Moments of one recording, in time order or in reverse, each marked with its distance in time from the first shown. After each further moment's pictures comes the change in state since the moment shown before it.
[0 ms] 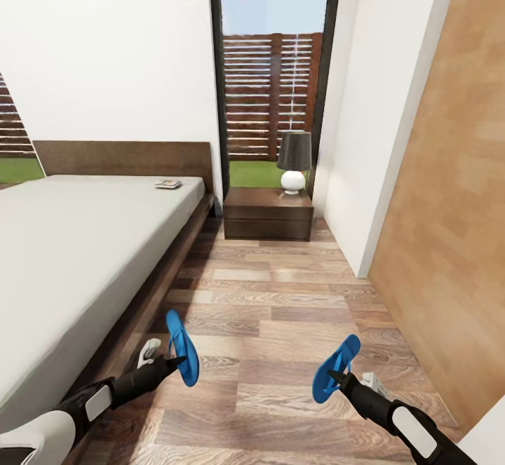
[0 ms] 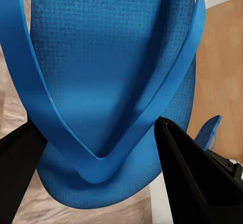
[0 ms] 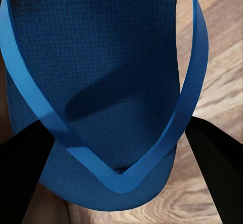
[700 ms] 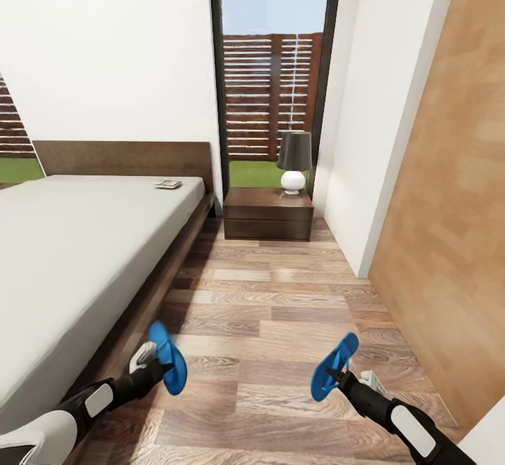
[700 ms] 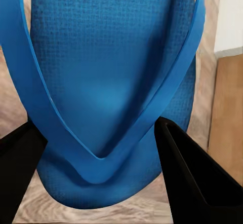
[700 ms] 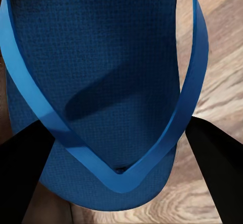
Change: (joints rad) left arm -0.001 -0.008 0.088 0.000 0.038 0.023 0.359; right arm 0.000 0.003 0.002 -0.010 0.001 0.000 0.009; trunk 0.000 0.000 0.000
